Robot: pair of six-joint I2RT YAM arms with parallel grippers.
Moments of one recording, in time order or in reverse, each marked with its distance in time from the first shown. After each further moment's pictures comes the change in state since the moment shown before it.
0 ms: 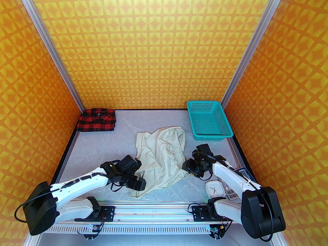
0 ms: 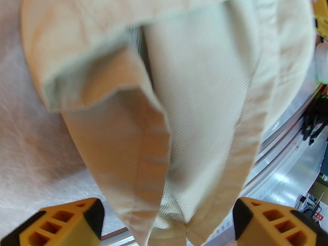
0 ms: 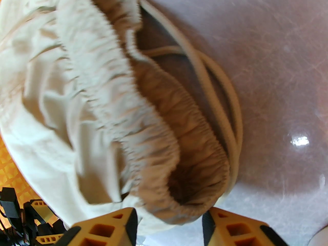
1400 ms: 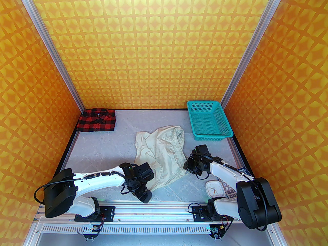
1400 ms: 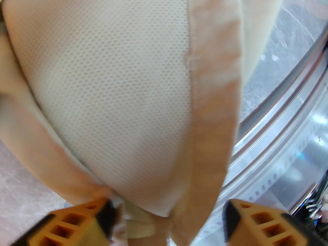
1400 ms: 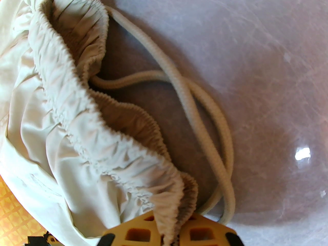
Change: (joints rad) left arm -0.219 0.209 0.171 -0.126 -0.043 0.152; right arm 0.000 0.068 -0.036 0.193 0.036 0.023
